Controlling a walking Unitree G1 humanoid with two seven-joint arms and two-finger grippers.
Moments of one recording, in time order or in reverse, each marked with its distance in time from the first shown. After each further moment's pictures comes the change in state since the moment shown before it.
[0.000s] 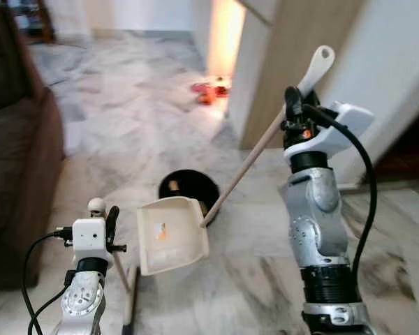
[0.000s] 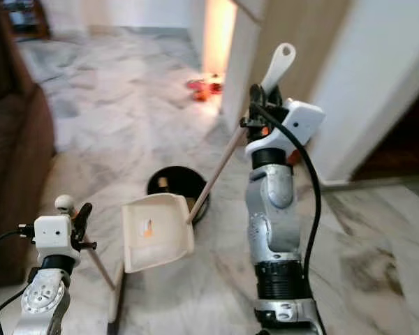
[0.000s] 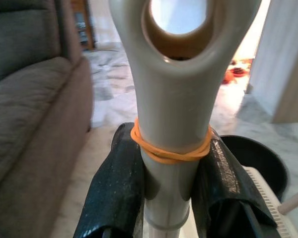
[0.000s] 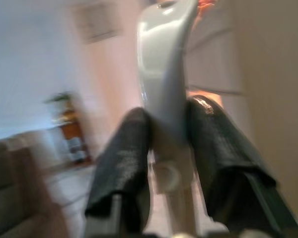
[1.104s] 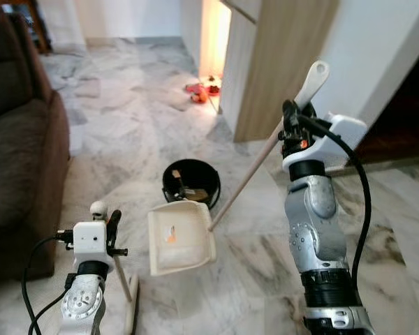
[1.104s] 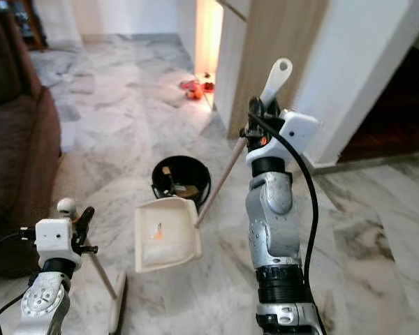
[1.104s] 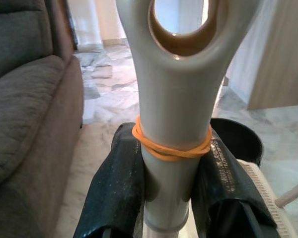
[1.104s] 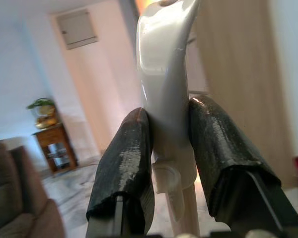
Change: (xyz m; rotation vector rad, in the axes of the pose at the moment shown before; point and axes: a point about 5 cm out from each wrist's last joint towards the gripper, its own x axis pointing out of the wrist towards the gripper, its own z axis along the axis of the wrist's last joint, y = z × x) left arm -0.003 -0.004 -0.004 -0.013 0.025 -0.034; right arm -0.005 -0.021 -0.006 -0.040 0.019 -0.070
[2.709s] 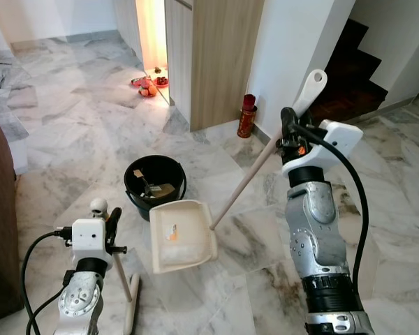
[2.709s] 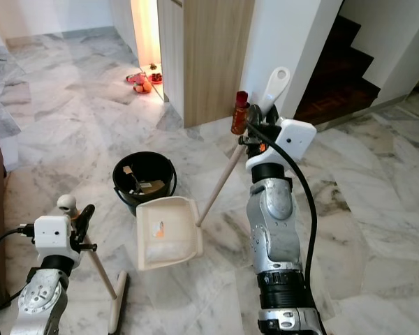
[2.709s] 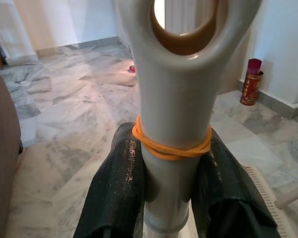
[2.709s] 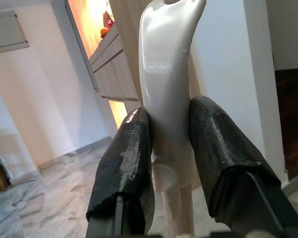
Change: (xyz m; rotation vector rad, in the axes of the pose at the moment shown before) left arm 0.004 0.002 0.003 -0.001 -0.007 -0.021; right arm -0.008 -0.014 -0.008 -0.043 0.028 -0.028
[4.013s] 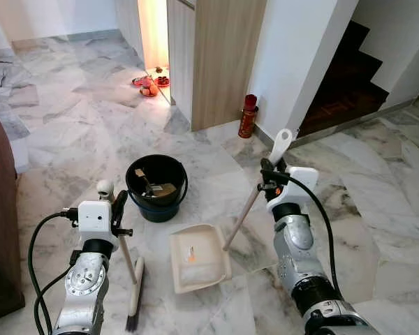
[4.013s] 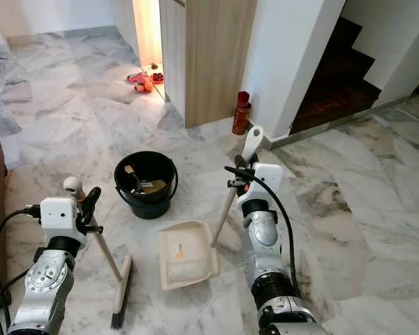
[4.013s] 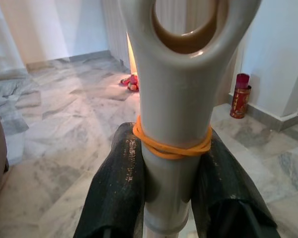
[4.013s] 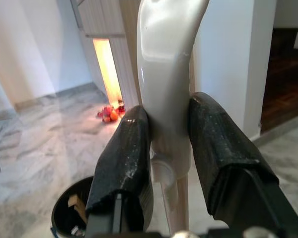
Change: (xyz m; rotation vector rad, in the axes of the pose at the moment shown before) left arm 0.022 -0.010 0.016 -0.008 -0.056 -0.042; right arm -0.030 -0.031 -0.084 -0.112 0.200 -0.007
